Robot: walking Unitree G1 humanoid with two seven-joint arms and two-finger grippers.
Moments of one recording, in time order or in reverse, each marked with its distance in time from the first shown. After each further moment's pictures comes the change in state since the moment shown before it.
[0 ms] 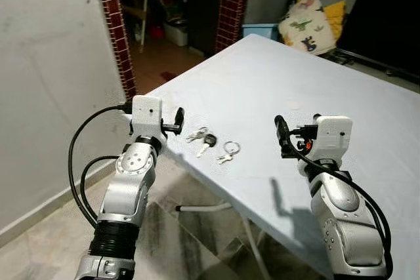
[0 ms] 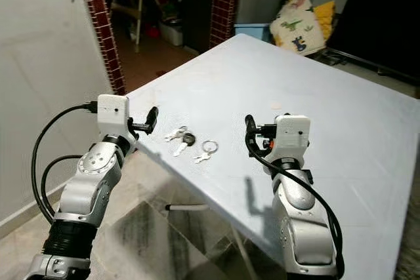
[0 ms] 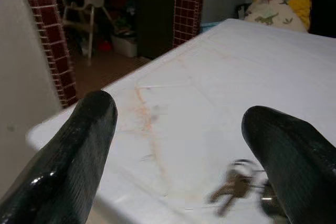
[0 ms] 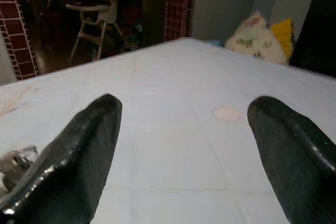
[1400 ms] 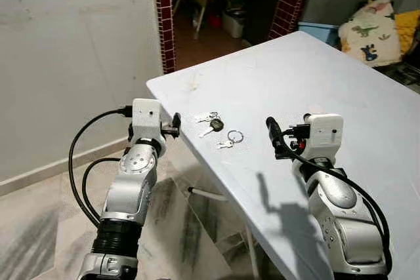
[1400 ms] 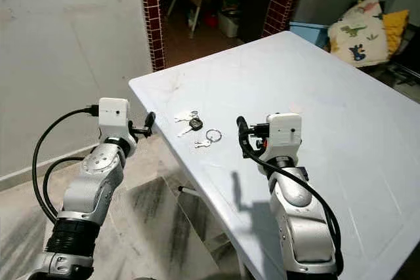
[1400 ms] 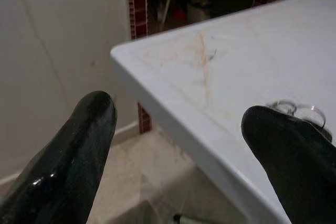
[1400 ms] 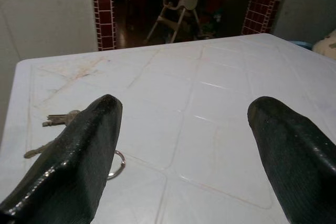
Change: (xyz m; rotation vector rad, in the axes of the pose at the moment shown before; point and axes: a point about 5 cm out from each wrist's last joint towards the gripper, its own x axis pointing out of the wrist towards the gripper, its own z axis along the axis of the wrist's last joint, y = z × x) left arm 0.000 0.002 -0.015 0.006 0.112 0.060; right arm 0.001 0.009 0.002 -0.033 0.034 0.068
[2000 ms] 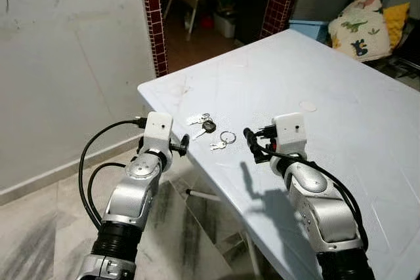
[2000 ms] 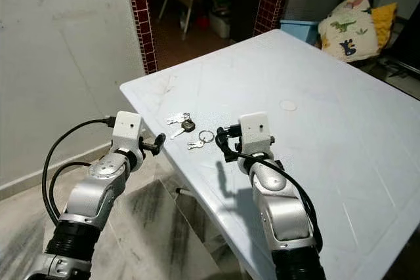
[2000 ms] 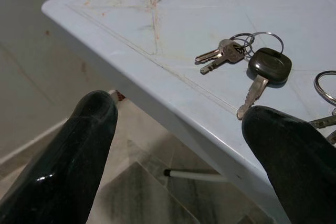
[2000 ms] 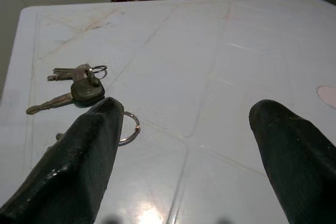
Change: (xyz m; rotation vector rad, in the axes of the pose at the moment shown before) left arm -0.002 -0.006 -0.020 0.049 0.153 -0.097; right arm 0.025 0.023 -0.021 -0.063 0.174 0.097
